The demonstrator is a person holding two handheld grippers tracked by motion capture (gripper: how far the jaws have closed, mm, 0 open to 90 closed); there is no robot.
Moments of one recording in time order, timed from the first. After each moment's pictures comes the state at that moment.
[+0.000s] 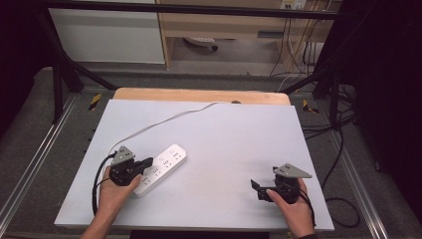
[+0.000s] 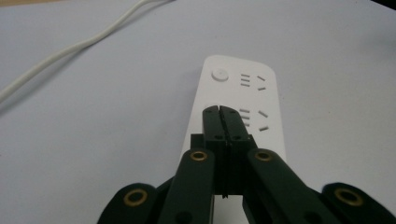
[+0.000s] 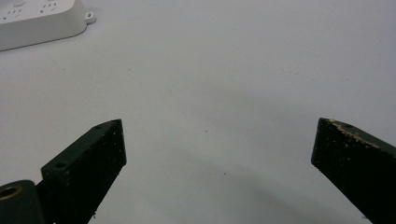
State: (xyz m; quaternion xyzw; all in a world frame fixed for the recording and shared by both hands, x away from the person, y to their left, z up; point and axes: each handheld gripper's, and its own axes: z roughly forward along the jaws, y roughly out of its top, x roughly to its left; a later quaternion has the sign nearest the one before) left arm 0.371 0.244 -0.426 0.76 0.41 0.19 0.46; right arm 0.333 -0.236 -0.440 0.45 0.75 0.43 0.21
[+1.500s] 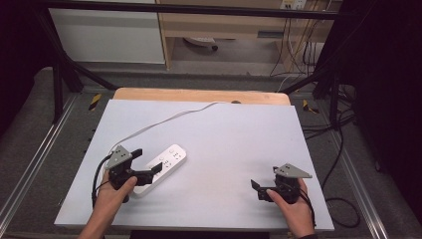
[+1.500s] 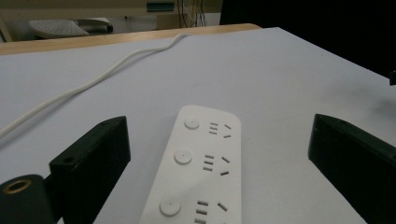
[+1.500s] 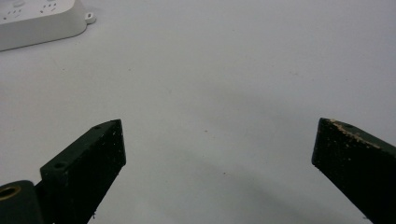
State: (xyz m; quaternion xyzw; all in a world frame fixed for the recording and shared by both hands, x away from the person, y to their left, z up) left arm 0.356 0.236 -0.406 0.72 0.40 0.20 0.53; right arm 0.333 -0.236 -0.440 0.45 0.75 0.43 0.21
